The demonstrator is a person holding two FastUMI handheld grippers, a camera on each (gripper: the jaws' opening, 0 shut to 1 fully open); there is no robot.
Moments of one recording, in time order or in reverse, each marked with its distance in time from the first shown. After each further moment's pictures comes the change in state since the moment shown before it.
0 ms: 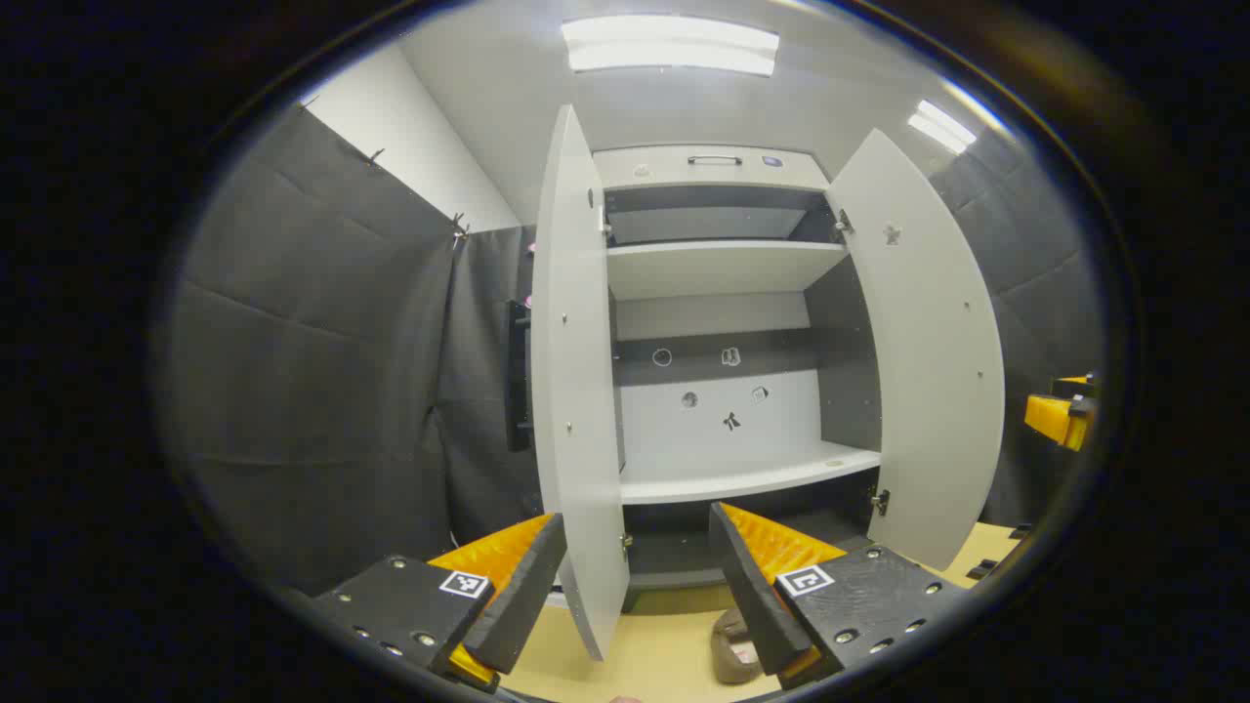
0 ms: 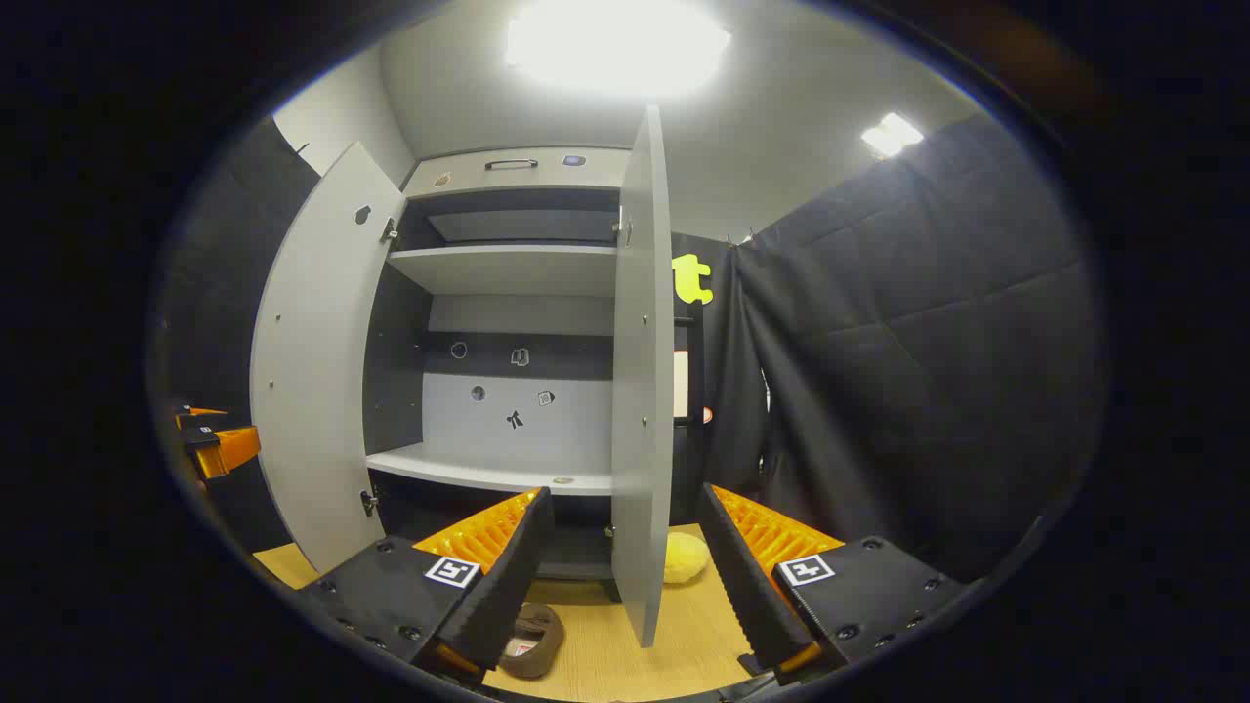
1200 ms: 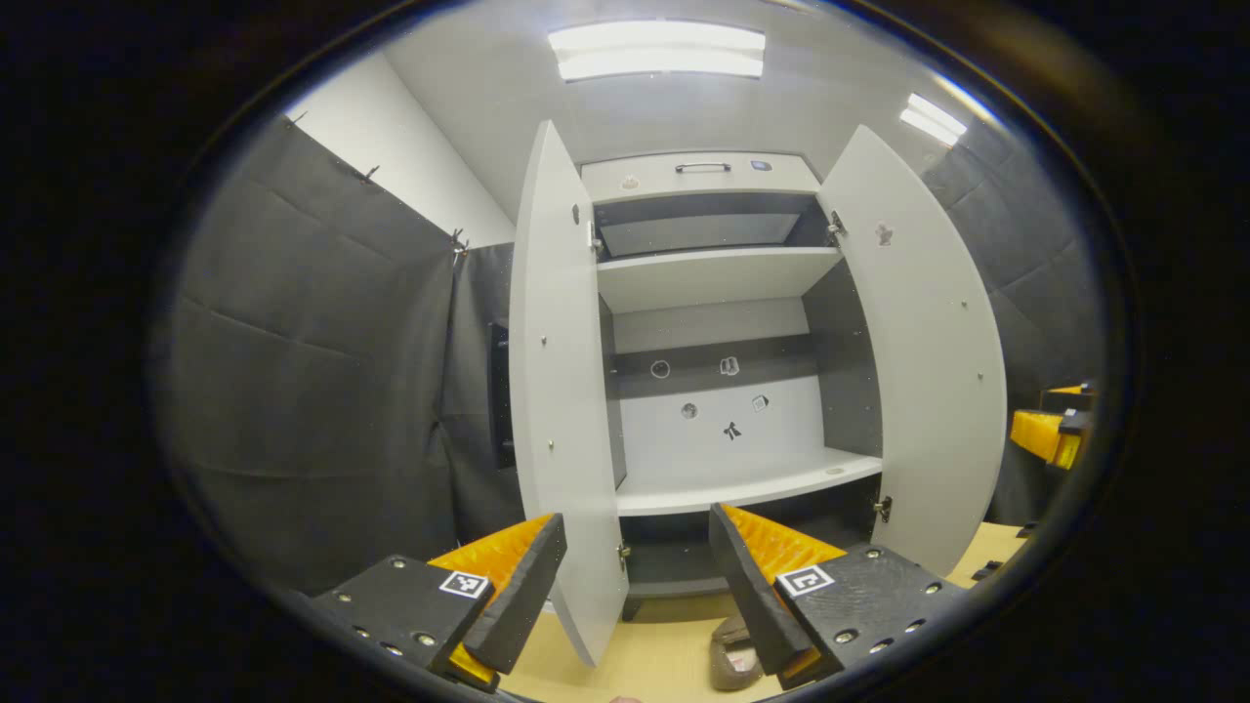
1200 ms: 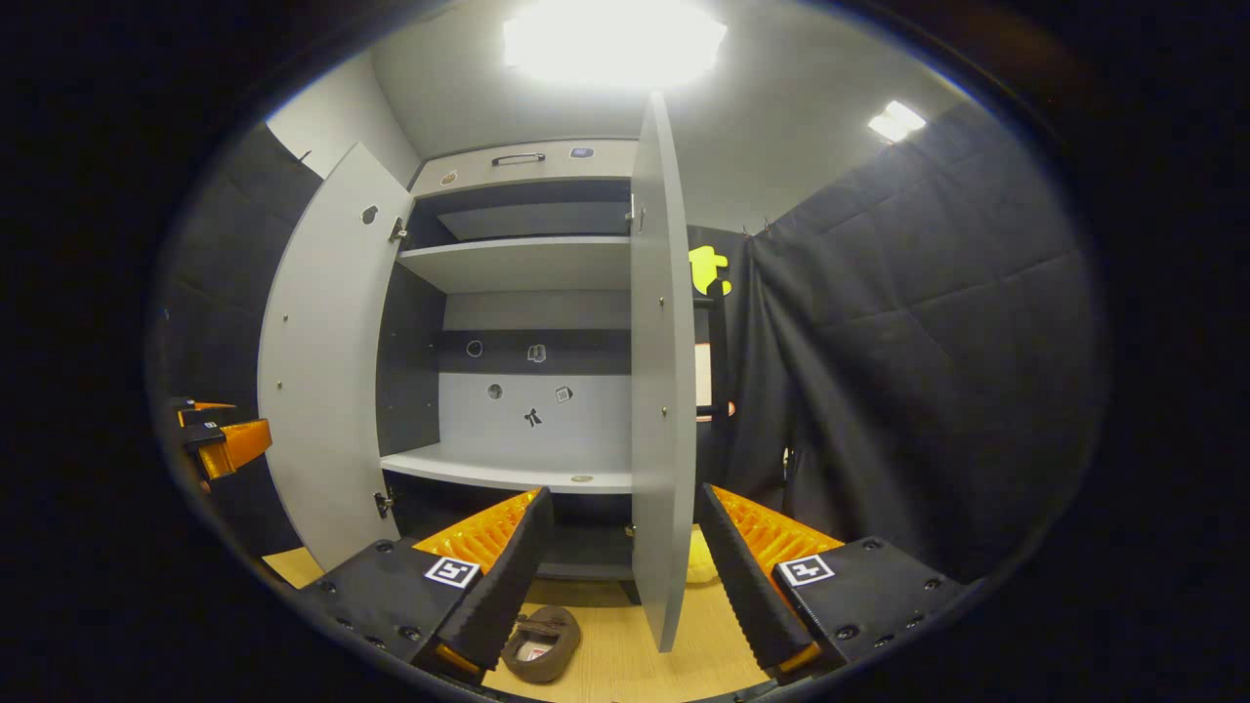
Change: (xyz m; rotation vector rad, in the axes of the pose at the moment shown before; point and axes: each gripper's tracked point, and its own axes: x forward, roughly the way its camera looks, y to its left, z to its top) left arm -0.002 0.005 0.005 0.035 -0.030 0.030; right arm 0.023 0.010 -0.025 0.033 0.024 0.086
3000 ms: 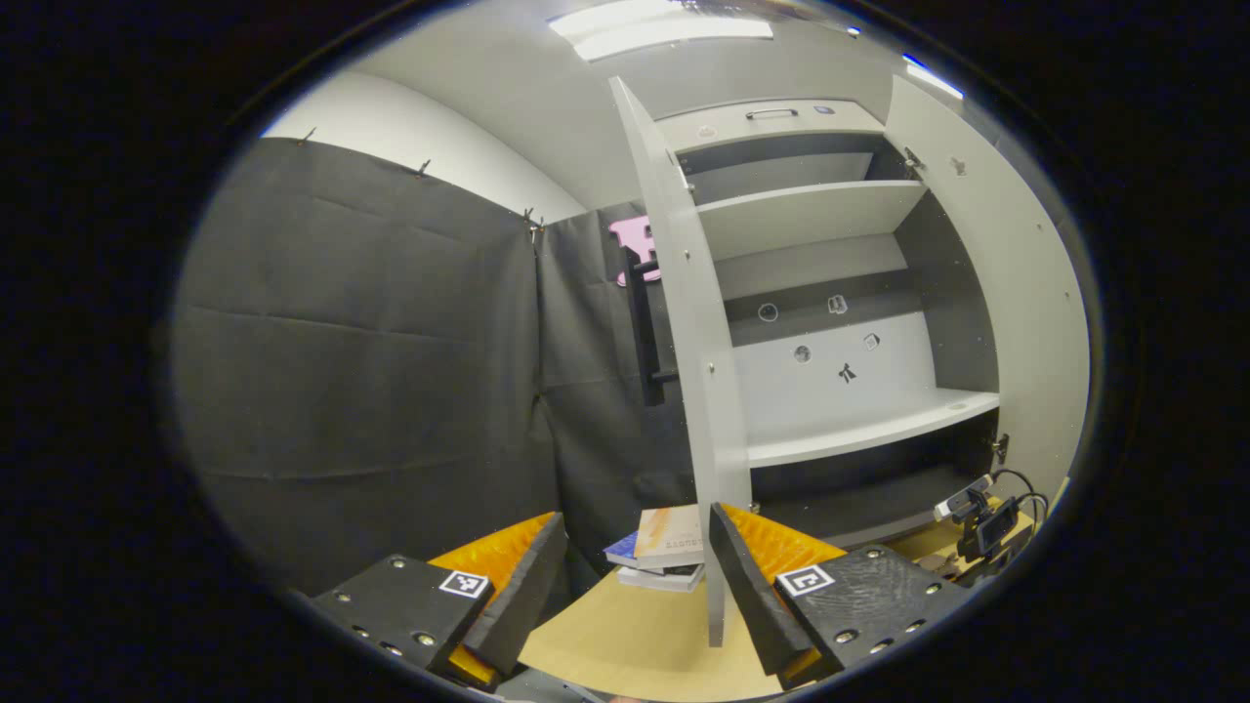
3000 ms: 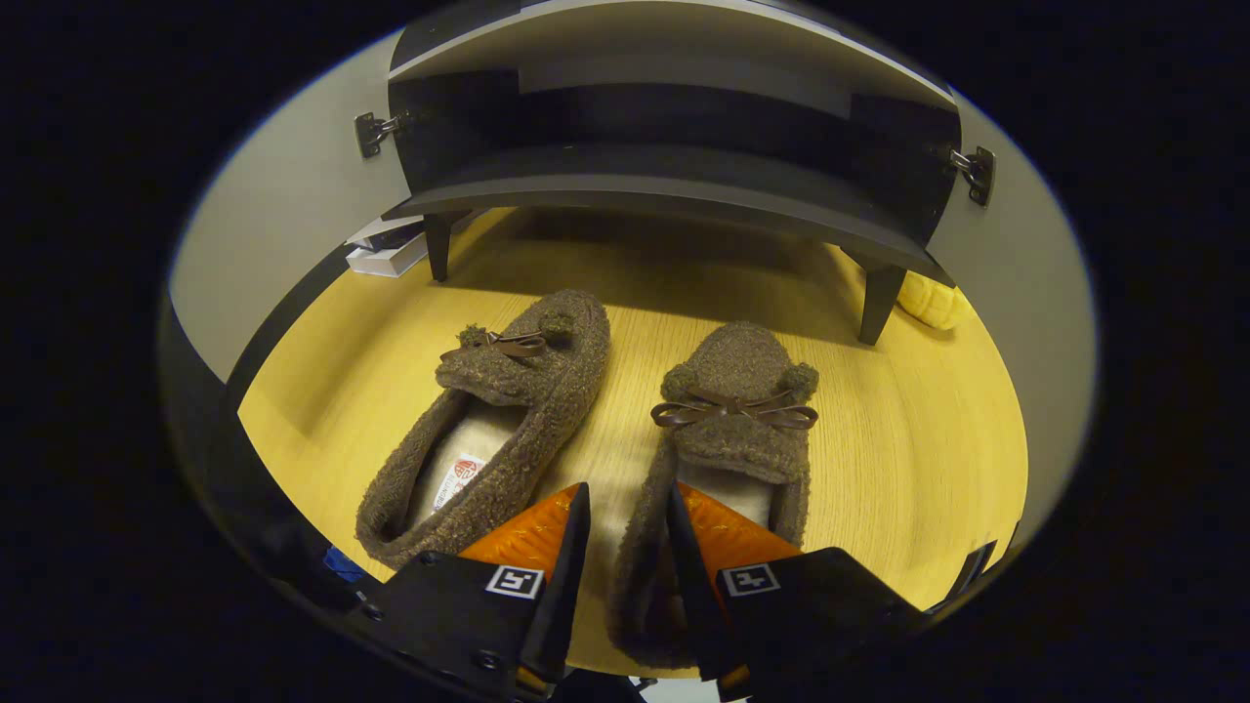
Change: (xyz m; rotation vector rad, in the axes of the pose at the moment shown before) left arm -0.016 0.075 -0.027 0.108 0.116 0.258; right arm 0.086 0.157 -0.389 -0.164 1.016 0.248
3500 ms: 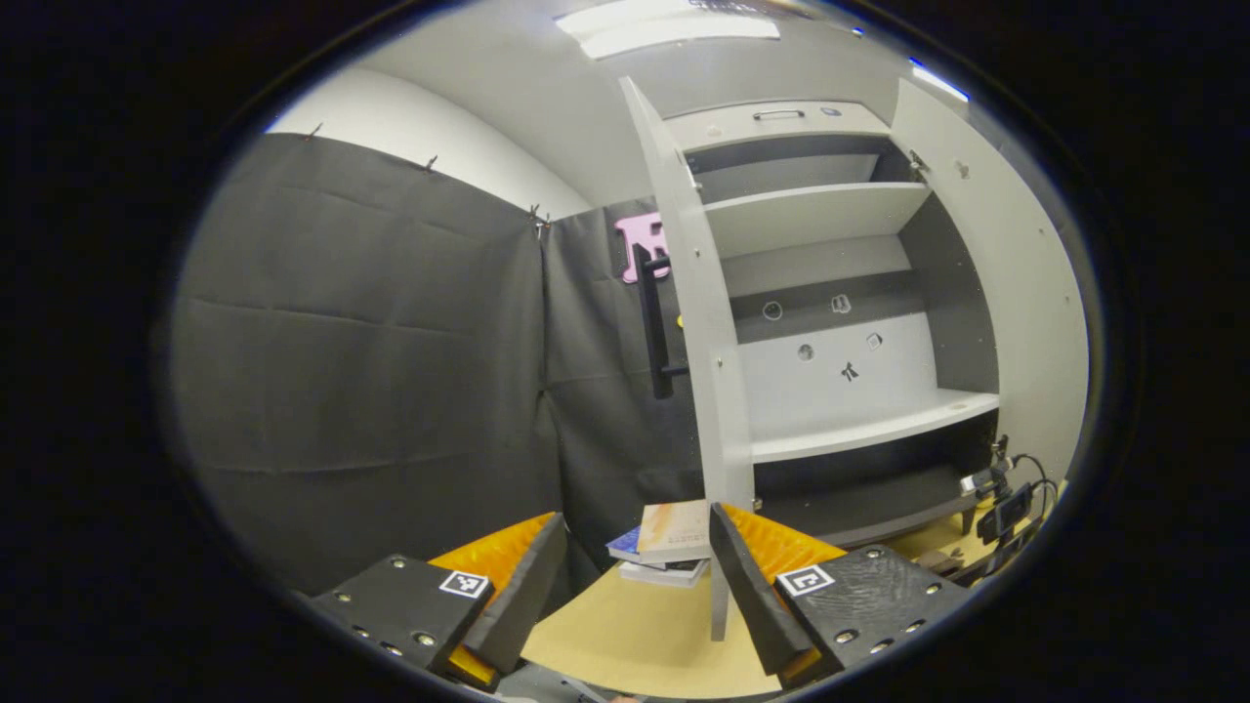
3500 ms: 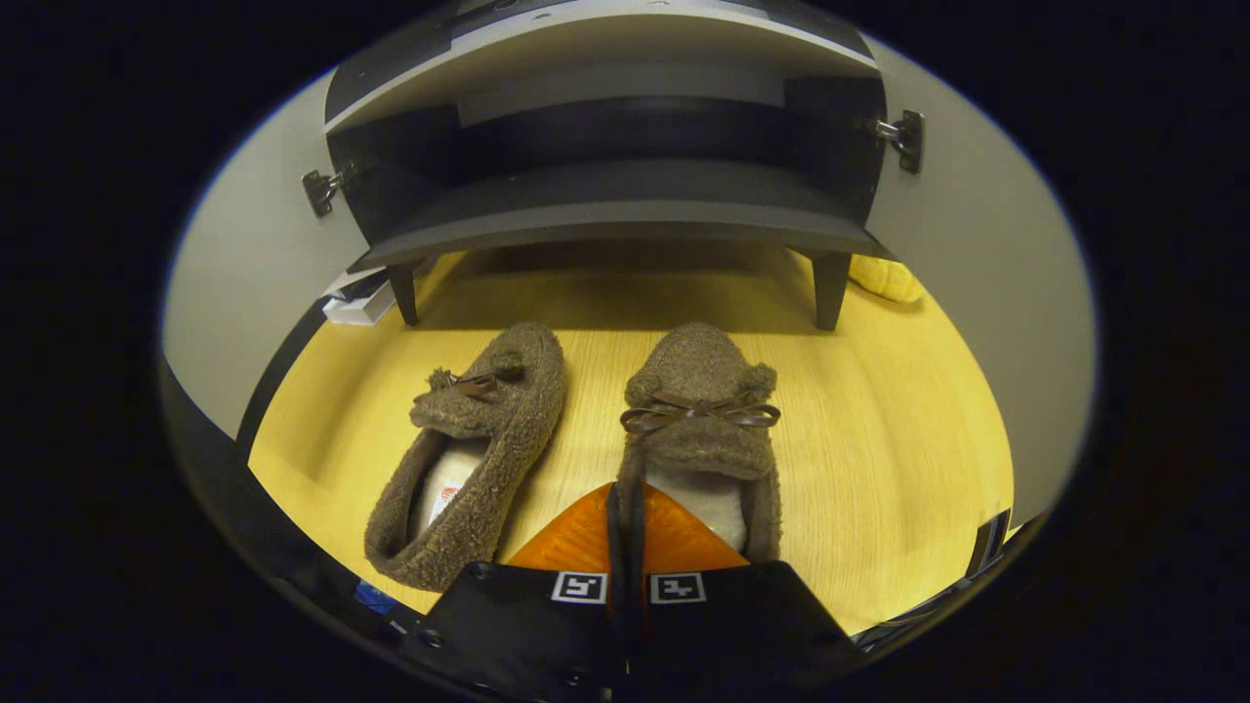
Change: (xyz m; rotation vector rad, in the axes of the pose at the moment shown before) left arm -0.004 -0.001 -0.002 -0.021 0.007 -0.006; right arm -0.031 -0.020 0.018 0.173 -0.044 0.022
